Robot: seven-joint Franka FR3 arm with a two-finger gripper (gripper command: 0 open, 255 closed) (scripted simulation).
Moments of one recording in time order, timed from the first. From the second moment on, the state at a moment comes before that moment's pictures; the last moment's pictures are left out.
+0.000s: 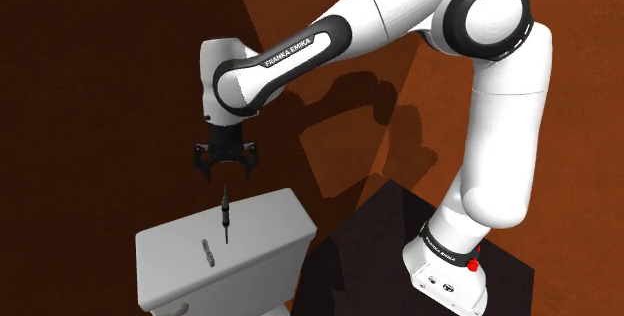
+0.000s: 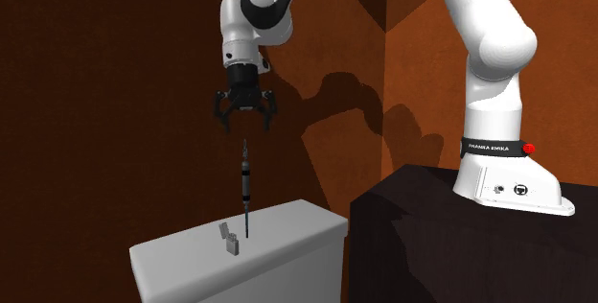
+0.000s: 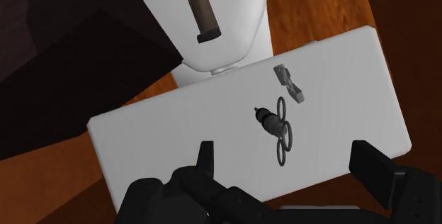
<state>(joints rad) 0.15 0.36 0.43 -1.93 0.04 2.15 1.14</state>
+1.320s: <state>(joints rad) 0.17 0.46 0.41 -1.91 0.00 2.22 1.16</state>
